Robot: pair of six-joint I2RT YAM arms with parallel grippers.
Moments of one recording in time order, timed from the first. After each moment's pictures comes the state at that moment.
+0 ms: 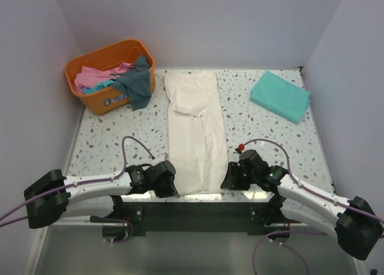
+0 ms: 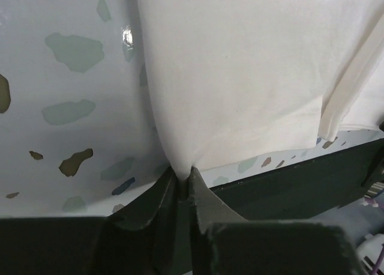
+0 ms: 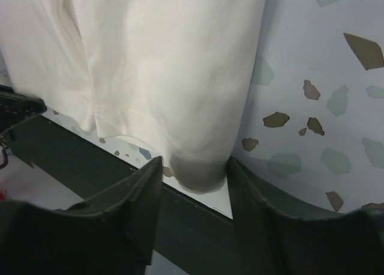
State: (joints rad) left arm -1.09 1.11 0.43 -0.40 -0.05 -1.28; right arm 0.74 0.87 0.32 -0.40 -0.20 0.83
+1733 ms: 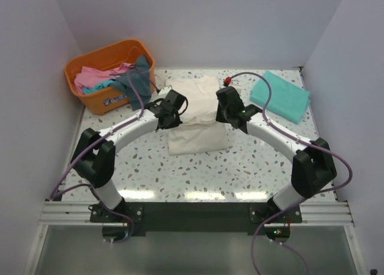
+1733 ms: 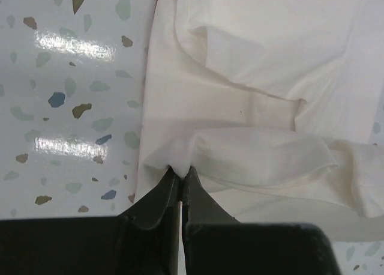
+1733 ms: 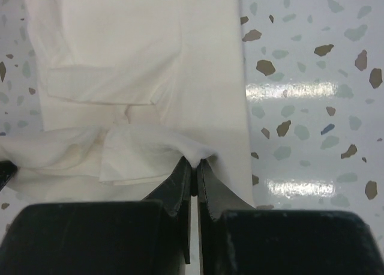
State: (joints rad) left arm -0.62 1.68 1.26 -0.57 -0.37 -0.79; right arm 0.60 1.53 1.19 -0.43 0.36 0.56
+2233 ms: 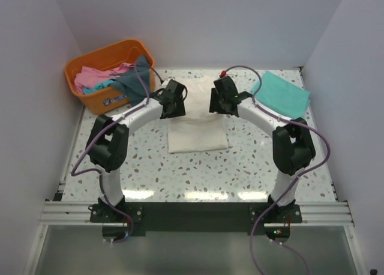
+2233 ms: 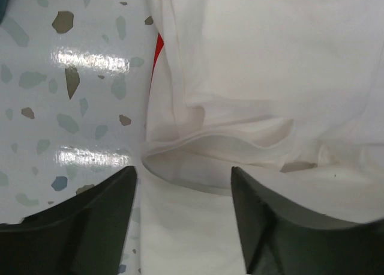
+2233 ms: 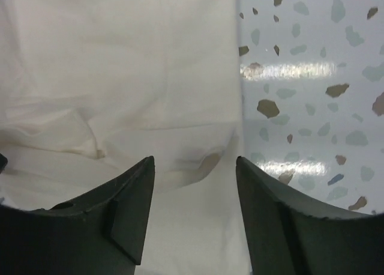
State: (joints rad) left arm -0.52 1.90 1.43 -0.50 -0.32 -0.62; right arm 0.50 1.83 1.39 -0.43 0.26 0.52
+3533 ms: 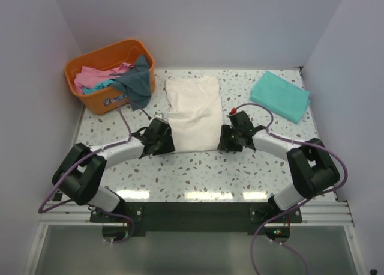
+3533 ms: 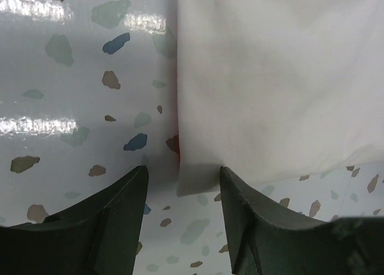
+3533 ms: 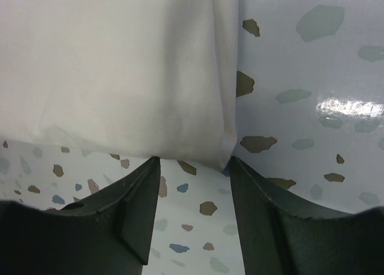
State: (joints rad) left arm -0.57 1.49 0.72 -0.22 -0.12 -0.74; right arm 0.47 1.55 0.80 -0.27 -0.07 0.56
